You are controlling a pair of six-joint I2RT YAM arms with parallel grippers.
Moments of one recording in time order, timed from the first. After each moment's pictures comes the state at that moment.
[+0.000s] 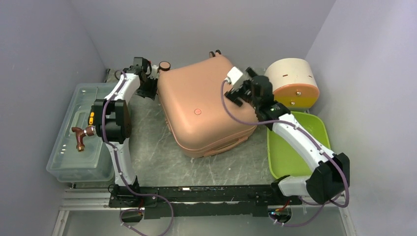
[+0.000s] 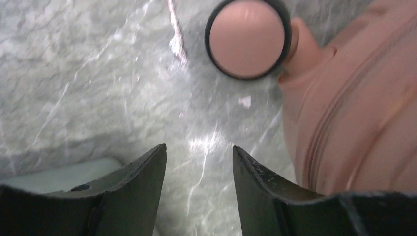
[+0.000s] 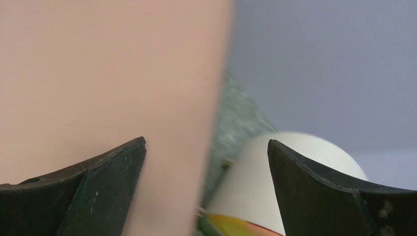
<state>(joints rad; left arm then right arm) -0.05 2.05 1.75 -0.77 0.01 0.21 0.42 1.33 1.11 -0.10 0.12 -0.65</state>
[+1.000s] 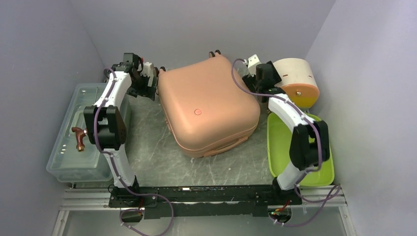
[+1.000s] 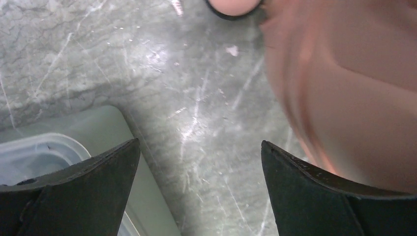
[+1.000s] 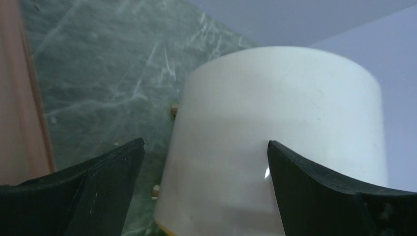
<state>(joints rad) -0.01 1.99 1.79 -0.92 0.09 0.19 0.25 1.61 1.25 -0.06 0.35 -0.51</state>
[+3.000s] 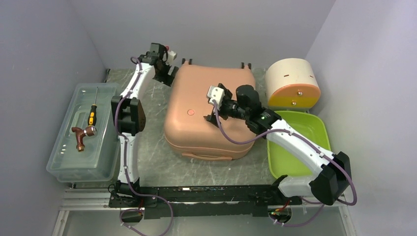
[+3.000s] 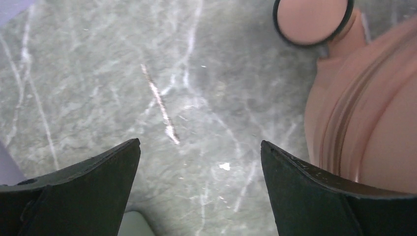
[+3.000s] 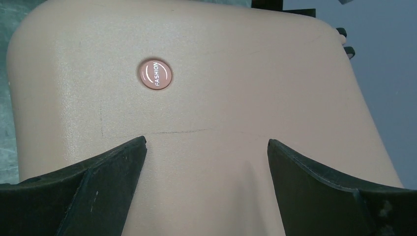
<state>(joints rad) -0.17 2.34 2.29 -0.90 -0.03 0.29 0.69 1.31 1.09 -0.16 -0.39 -0.53</state>
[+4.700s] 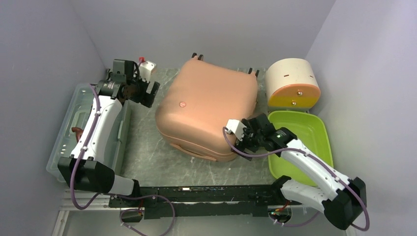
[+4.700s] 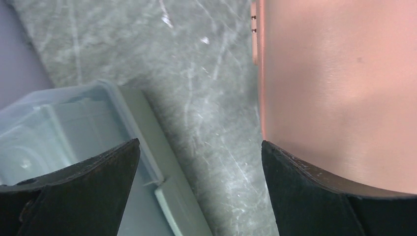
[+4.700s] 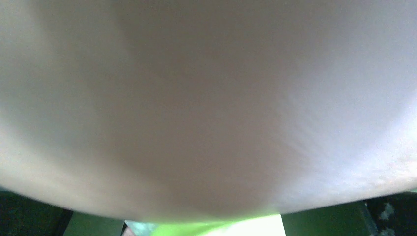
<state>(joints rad) -0.14 1.40 1.49 -0.92 0.08 0.32 0.60 0.99 0.80 -0.78 -0.14 -0.58</state>
